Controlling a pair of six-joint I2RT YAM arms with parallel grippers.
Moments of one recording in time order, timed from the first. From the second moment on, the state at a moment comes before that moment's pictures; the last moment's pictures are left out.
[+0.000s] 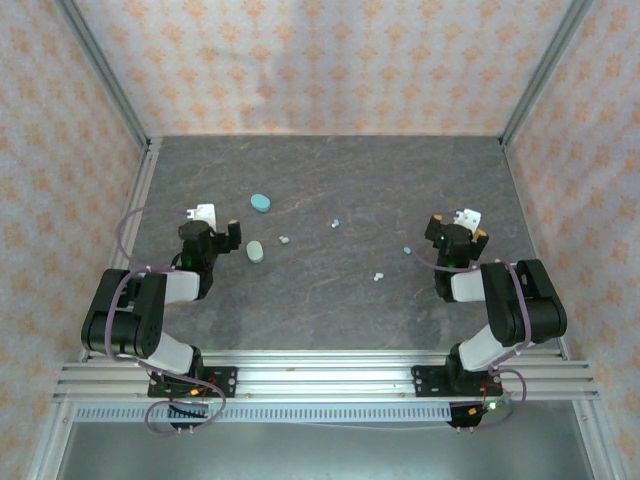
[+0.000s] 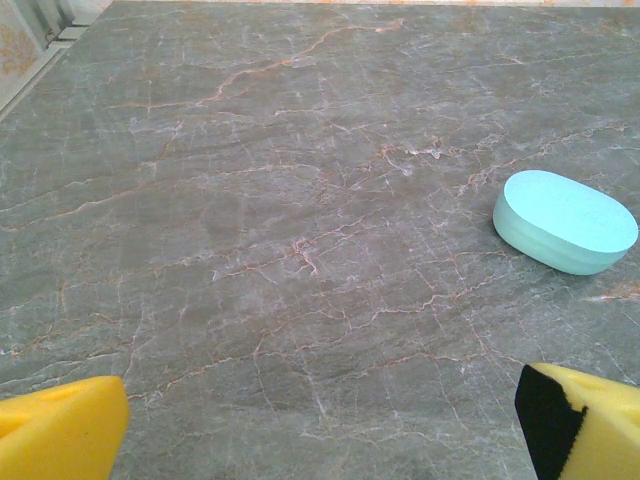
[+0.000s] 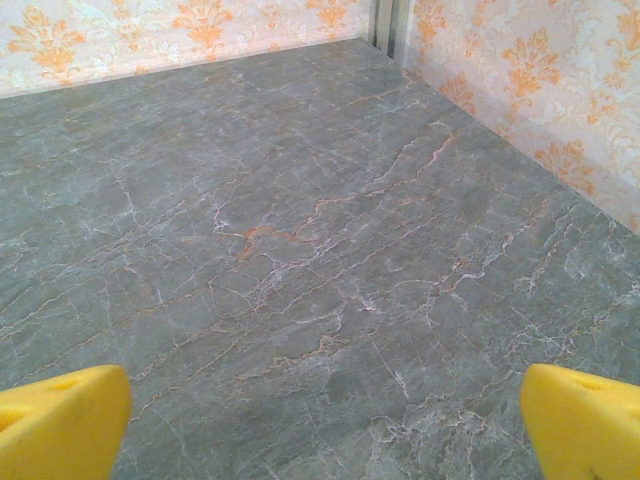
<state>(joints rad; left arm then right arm) -0.02 1.50 0.41 0.64 -0.16 -0.07 0.08 1.56 0.37 0.81 0.45 0.18</state>
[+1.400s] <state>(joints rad) -0.06 1.30 0.98 -0.52 -0.15 -0.29 0.09 1.24 0.80 -0.03 0.32 0.34</state>
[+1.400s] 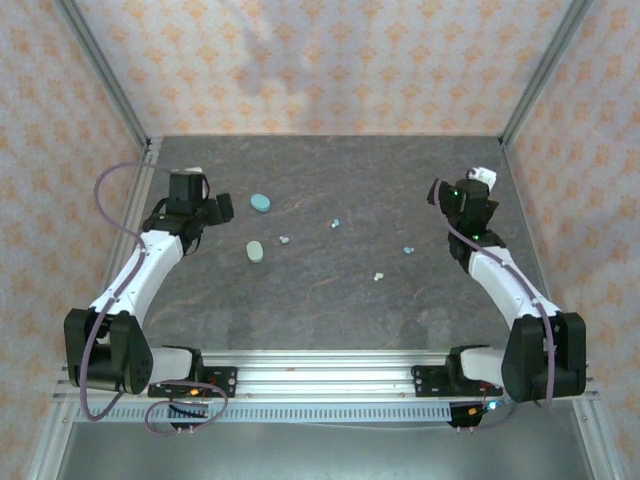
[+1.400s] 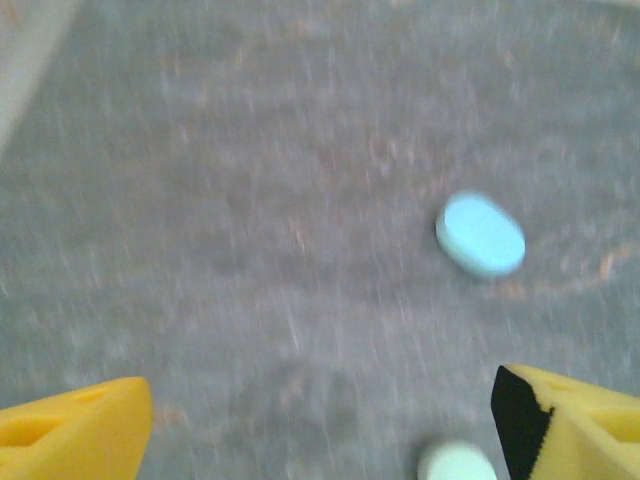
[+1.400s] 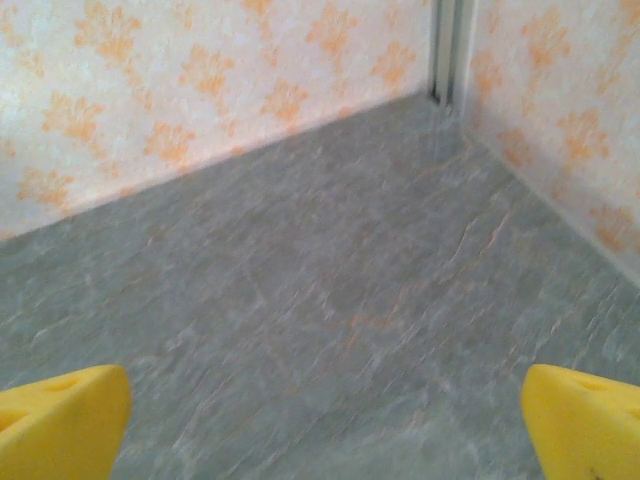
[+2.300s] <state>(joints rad) -0.31 1.72 1.02 -0.66 -0.03 -0.53 0.49 1.35 0.88 -0.45 0.14 0.64</state>
